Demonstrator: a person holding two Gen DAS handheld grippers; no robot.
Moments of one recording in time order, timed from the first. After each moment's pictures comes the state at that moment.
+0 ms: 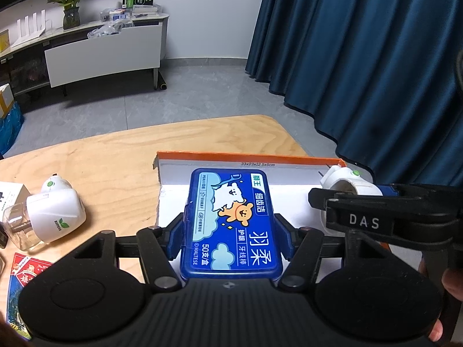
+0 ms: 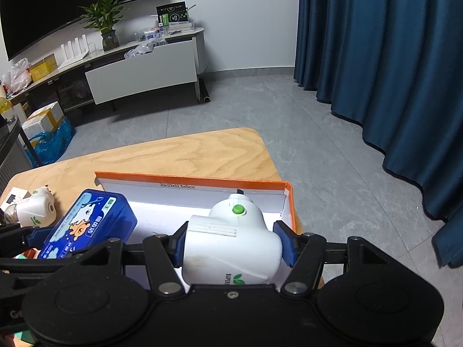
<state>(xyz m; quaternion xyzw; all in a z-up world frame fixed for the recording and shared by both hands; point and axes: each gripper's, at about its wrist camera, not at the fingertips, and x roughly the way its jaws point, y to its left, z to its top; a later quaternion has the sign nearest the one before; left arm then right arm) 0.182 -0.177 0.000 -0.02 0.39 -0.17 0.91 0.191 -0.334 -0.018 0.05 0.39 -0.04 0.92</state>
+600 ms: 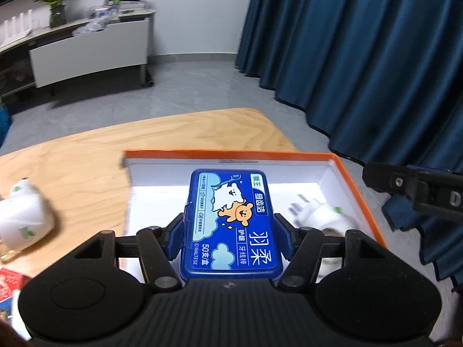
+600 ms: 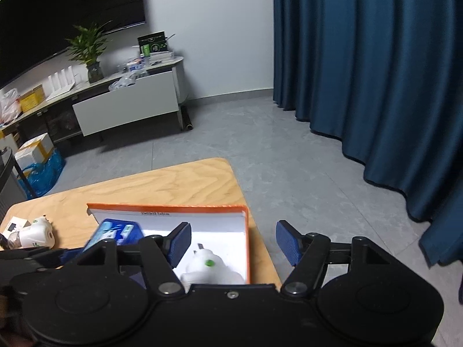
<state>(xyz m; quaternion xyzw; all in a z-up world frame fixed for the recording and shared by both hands) 0.193 -0.203 -0.013 -0.01 0.40 -0.19 0.90 0.151 -0.364 0.016 0.07 0.34 -0.07 0.94</state>
